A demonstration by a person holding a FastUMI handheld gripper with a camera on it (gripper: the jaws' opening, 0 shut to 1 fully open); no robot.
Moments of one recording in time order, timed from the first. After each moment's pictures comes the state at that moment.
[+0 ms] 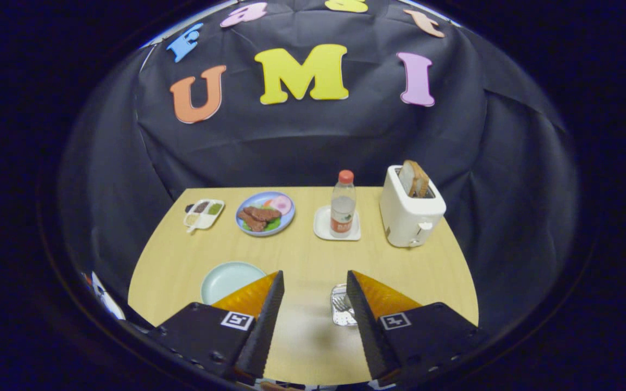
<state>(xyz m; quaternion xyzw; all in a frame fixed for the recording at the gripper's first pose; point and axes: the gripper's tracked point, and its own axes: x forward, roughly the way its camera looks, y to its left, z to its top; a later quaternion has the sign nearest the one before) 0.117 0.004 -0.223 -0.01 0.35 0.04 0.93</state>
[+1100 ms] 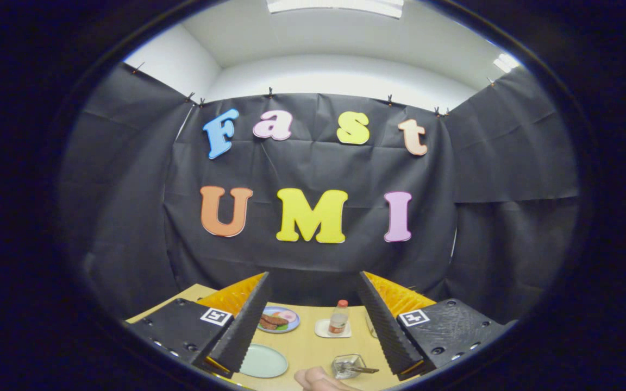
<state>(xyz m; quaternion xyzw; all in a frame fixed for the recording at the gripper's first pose) 0.028 0.055 -0.033 -0.03 0.01 0.05 1.00</state>
